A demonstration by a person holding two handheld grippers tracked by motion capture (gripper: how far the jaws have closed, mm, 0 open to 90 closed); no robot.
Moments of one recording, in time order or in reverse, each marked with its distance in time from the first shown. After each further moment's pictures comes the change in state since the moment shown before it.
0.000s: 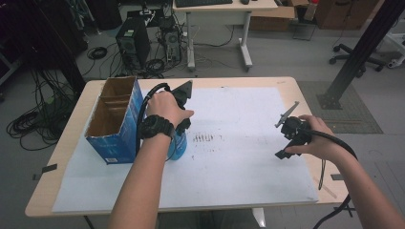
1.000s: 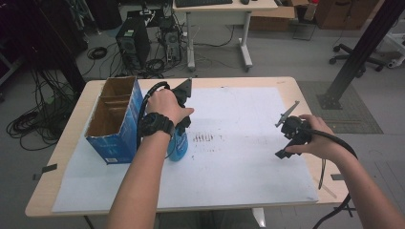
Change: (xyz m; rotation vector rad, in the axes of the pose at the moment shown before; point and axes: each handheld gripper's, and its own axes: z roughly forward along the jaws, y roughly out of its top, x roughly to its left) left arm 0.001 0.004 -0.006 0.048 -0.028 0.004; right arm 0.000 0.001 0.000 0.001 0.002 -0.002
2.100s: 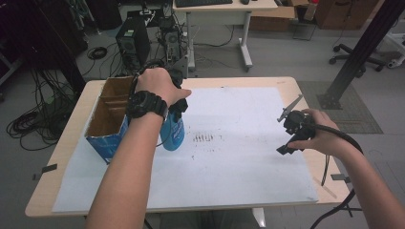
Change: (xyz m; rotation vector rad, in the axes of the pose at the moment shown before) left arm 0.006 -0.010 -0.078 -0.015 0.013 -0.032; right arm 0.003 0.008 -0.028 -0.025 -0.012 -0.019
